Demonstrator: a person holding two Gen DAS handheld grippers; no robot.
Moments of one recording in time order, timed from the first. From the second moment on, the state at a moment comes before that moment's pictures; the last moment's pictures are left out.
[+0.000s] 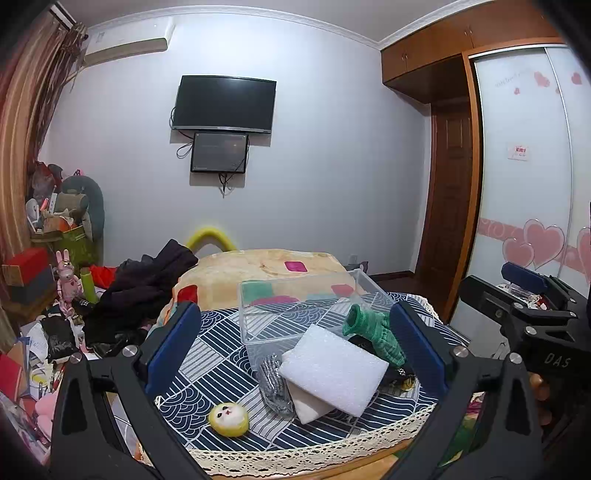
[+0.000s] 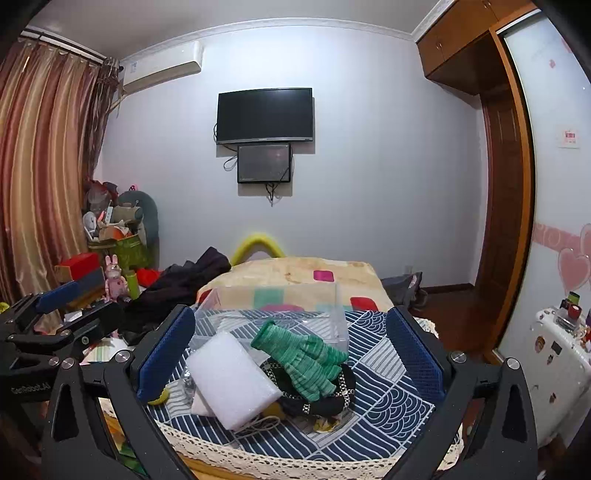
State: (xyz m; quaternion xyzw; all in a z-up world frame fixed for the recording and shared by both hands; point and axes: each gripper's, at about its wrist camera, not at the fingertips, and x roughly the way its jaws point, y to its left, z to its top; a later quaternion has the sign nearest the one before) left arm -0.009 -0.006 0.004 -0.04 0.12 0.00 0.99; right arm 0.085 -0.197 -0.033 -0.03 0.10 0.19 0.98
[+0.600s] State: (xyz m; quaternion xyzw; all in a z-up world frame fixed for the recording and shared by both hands) left arm -0.009 -0.006 0.004 -0.04 0.12 0.00 0.99; right arm 0.083 -0.197 -0.033 -0.03 0.10 0.19 0.98
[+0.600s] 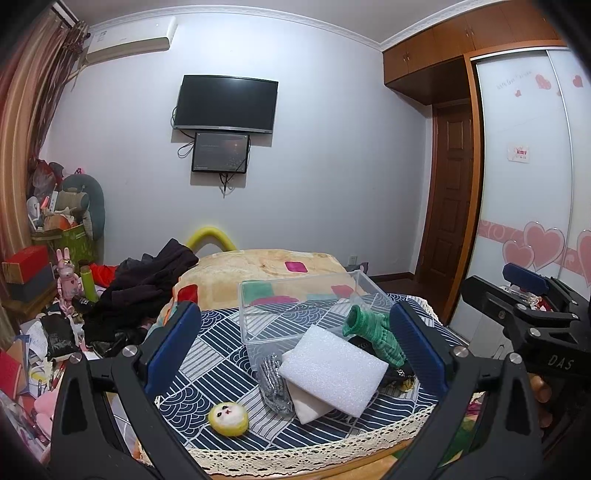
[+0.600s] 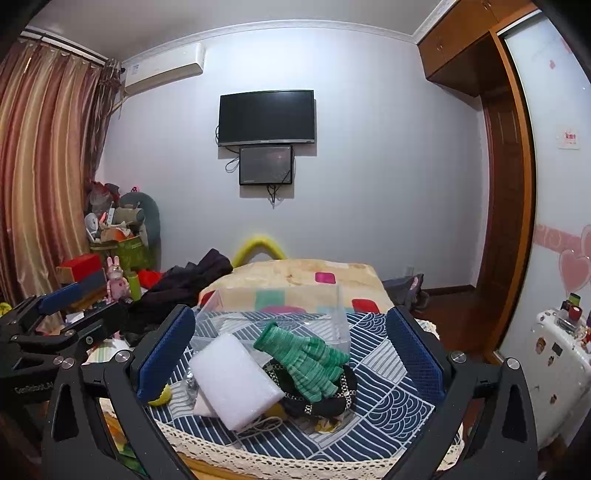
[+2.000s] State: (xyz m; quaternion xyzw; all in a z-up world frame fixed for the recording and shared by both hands) left arm -0.008 -0.003 0.004 -0.05 0.12 0.01 0.99; right arm 0.079 -0.196 -0.030 -0.03 0.09 0.19 0.98
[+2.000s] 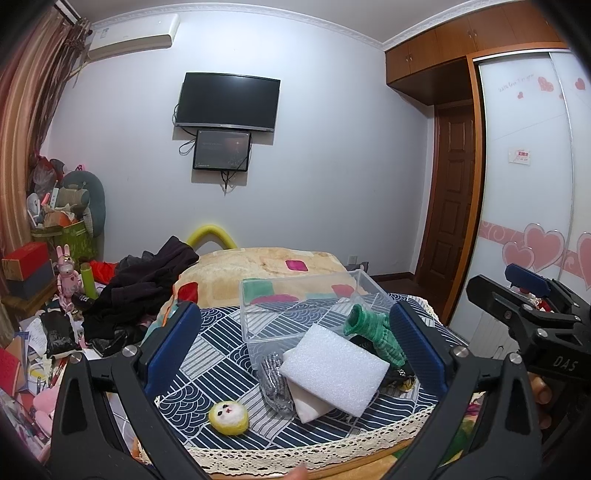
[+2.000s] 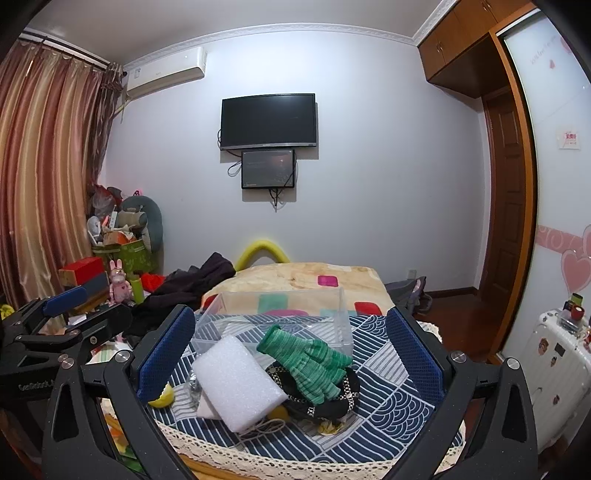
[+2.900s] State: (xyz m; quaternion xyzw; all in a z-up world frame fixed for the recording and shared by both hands) left arm 0.054 0.076 -0.124 -0.09 0.33 0.03 0.94; right arm 0.149 -0.142 -0.113 -0.08 0.26 0.27 0.93
